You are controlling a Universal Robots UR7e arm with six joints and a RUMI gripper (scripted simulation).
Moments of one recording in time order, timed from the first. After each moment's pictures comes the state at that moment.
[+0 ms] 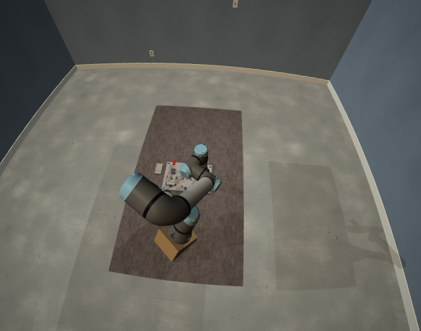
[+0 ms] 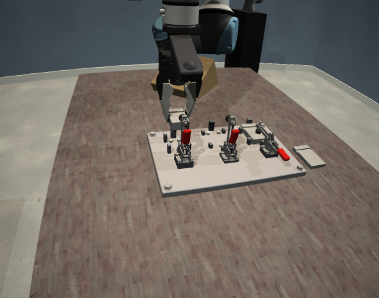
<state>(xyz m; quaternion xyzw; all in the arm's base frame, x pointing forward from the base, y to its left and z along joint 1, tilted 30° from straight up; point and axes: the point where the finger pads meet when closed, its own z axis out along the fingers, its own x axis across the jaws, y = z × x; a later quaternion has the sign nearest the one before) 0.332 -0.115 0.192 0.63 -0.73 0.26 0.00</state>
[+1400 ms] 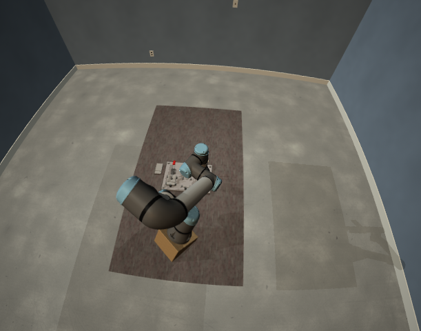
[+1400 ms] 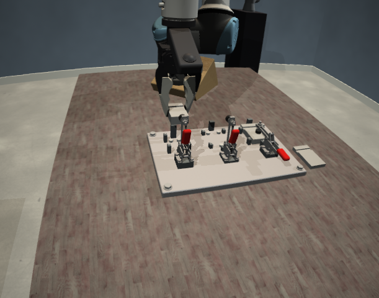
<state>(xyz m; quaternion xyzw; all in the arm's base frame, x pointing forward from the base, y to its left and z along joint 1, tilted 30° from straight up) 0.324 -0.111 0.202 0.63 -0.73 0.26 0.00</state>
